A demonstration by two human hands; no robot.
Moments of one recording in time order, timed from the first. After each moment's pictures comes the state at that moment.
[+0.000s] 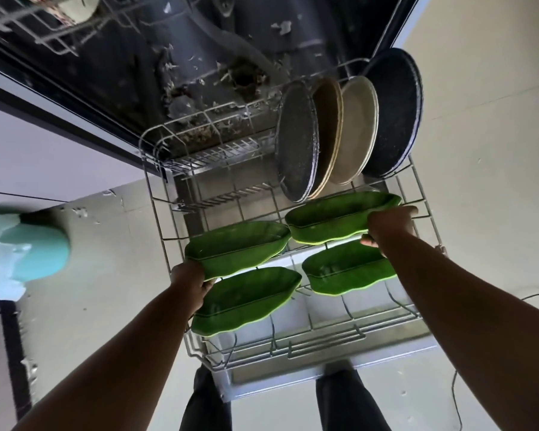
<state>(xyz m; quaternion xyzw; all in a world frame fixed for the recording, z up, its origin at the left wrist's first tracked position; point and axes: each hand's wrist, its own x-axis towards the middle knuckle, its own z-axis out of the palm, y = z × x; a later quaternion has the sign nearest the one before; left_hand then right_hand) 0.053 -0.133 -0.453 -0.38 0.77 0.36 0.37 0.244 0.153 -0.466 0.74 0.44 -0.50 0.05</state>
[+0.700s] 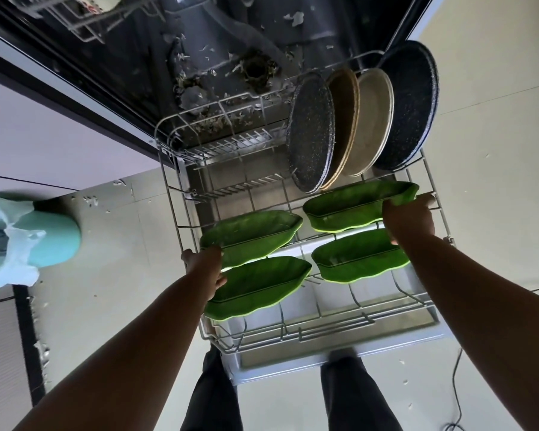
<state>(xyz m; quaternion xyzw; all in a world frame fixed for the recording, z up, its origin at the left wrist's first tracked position) 0.061 -0.122 -0.418 -0.36 0.78 0.33 0.40 0.252 0.143 -0.426 0.73 0.59 -0.33 0.11</state>
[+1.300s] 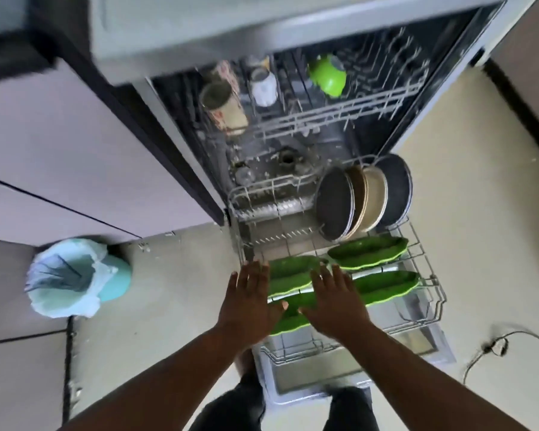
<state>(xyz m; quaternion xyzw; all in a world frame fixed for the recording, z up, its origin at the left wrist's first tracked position) 0.058 -0.206 -0.250 0.47 0.84 -0.03 0.27 0.197 -0.067 -0.270 0.27 0.91 -0.16 0.25</state>
